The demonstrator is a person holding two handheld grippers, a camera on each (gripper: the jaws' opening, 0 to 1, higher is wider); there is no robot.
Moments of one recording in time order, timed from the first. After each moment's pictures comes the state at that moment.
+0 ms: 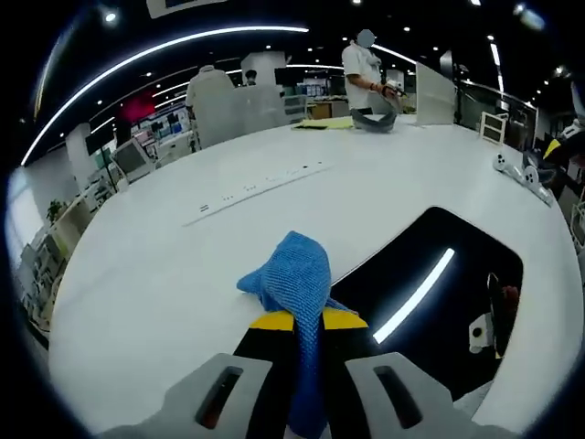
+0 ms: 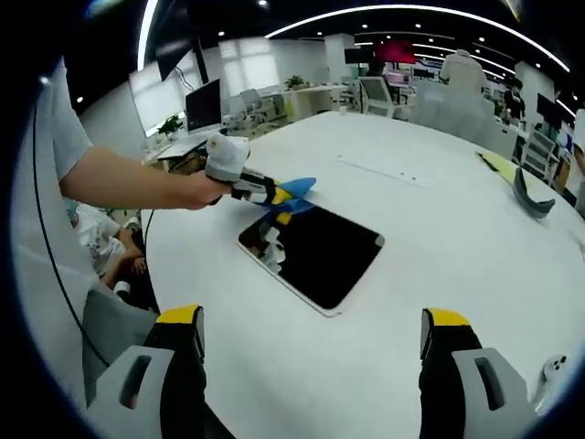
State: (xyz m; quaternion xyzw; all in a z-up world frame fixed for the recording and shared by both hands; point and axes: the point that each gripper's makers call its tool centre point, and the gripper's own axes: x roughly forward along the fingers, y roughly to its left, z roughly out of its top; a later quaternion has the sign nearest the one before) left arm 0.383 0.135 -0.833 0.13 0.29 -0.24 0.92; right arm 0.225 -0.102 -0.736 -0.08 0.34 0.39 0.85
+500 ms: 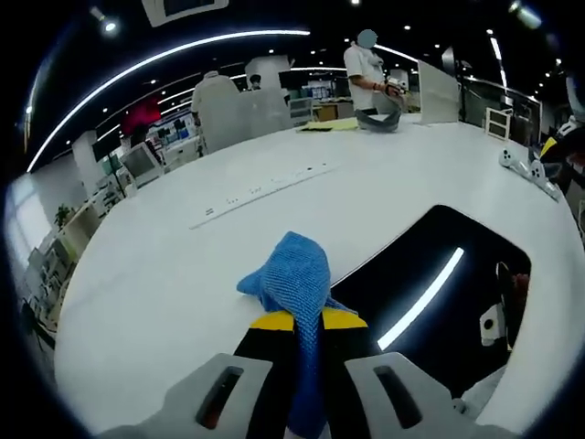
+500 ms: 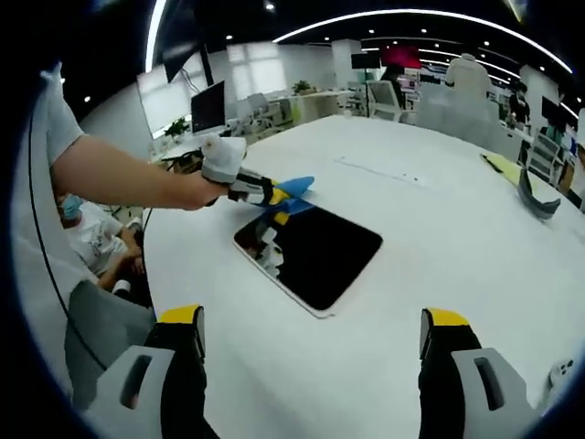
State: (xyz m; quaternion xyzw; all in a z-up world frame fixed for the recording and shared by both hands) left arm 0.386 0.133 -0.833 0.14 0.29 -0.22 0.92; right arm 0.227 -0.108 -0.752 -0.08 0.35 0.39 0.85
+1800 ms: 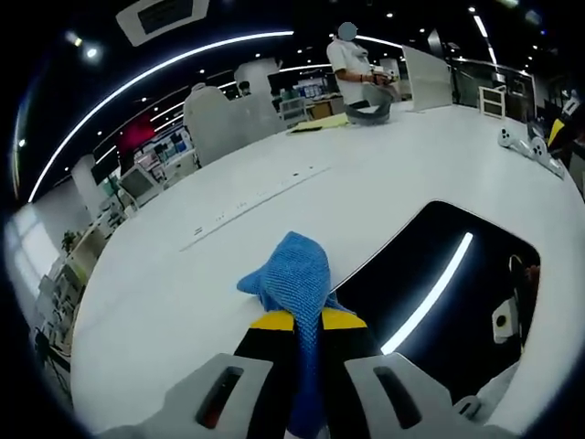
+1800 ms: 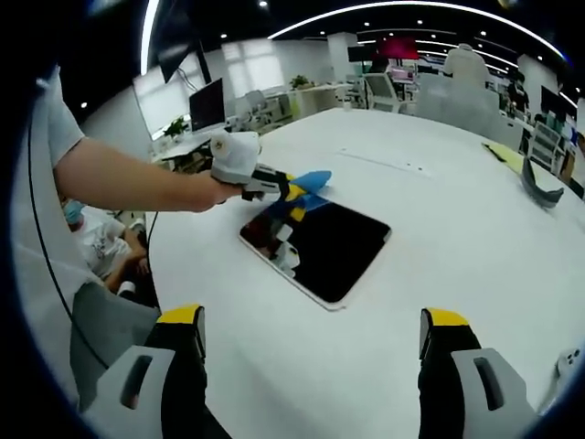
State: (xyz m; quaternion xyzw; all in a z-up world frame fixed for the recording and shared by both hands) left arm 0.391 0.107 -0.833 0.19 0.27 -0.22 0.92; right arm 0.219 -0.105 -0.759 -0.08 0.37 0.39 0.84
